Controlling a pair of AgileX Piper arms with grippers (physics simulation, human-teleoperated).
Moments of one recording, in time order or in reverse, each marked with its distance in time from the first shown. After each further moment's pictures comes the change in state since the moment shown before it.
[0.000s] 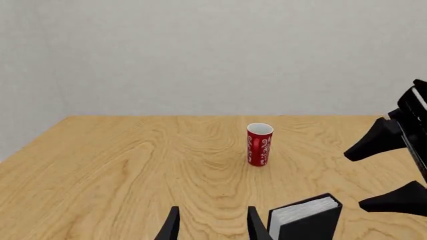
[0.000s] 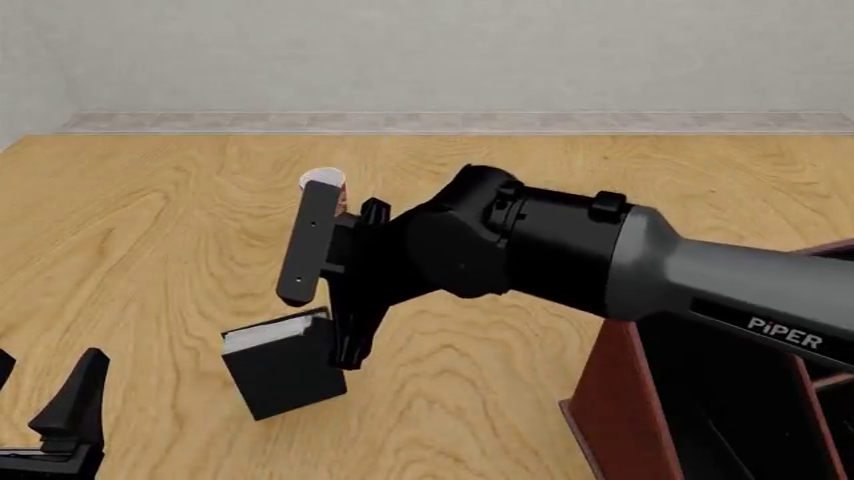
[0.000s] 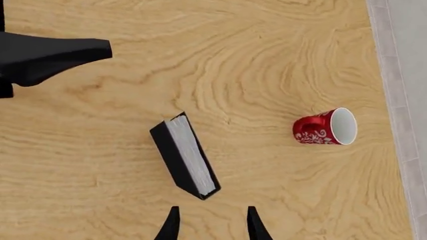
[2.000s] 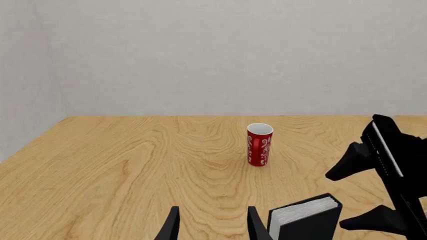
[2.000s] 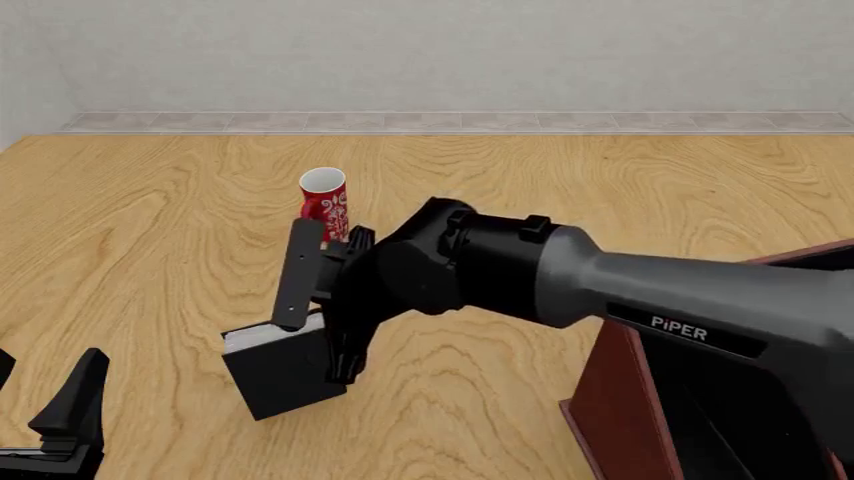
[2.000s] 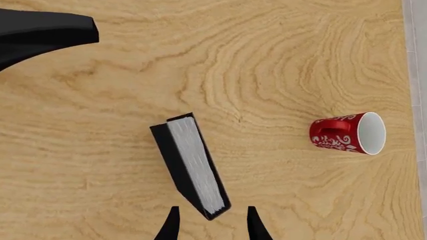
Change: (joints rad) left arm 0.000 0.000 0.000 0.000 0.000; right arm -0.007 0.117 -0.013 -0.032 -0.050
